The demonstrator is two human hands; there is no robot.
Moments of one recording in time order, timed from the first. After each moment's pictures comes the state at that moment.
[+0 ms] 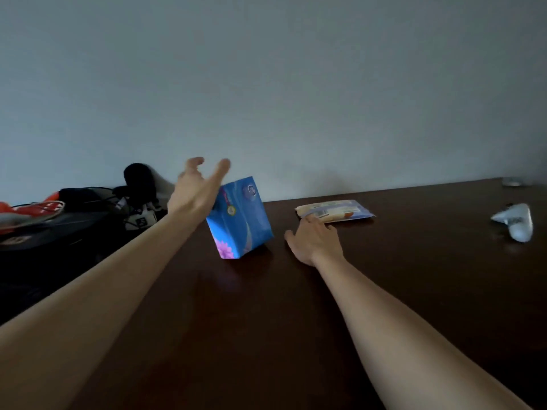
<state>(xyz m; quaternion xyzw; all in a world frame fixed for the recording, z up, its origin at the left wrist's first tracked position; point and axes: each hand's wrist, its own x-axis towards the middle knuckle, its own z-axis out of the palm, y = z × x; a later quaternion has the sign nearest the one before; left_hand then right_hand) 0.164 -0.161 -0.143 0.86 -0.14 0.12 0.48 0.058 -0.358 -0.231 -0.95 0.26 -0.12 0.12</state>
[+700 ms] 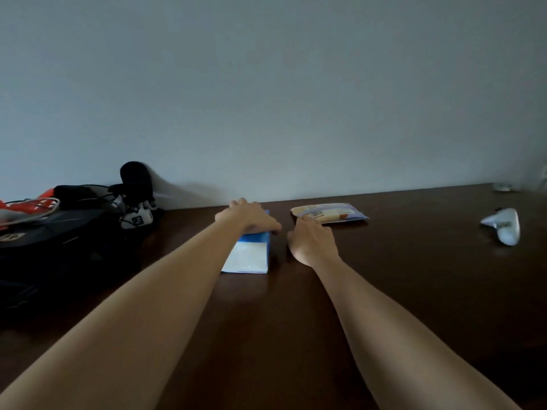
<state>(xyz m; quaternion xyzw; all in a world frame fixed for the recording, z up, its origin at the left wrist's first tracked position) 0.145 -0.241 -0.171 0.96 -0.25 -0.04 0.08 0.062 -0.367 -0.234 -0.95 0.25 -0.16 0.10</state>
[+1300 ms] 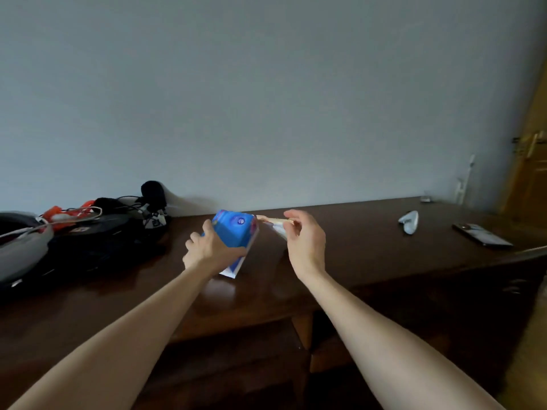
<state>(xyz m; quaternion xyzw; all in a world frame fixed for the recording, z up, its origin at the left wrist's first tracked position) -0.024 -0.107 -0.177 0.94 -0.13 0.05 0.32 -0.139 -0.263 -0.179 -0.77 0.17 -0.50 0.35</state>
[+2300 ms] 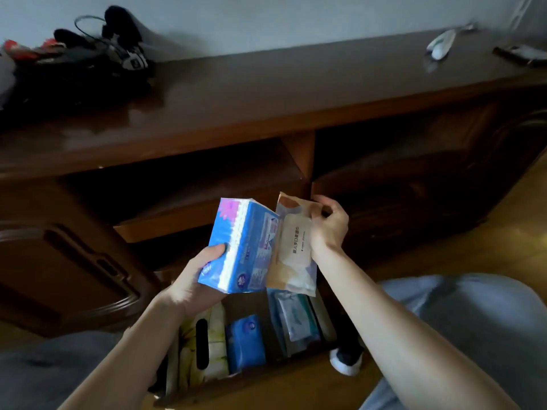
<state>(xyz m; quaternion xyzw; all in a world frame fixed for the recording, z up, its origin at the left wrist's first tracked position) -0.233 0.055 -0.410 0.48 -0.12 -0.50 0.71 -0.290 -0.180 -0.419 -0.55 0.42 -0.37 0.62</state>
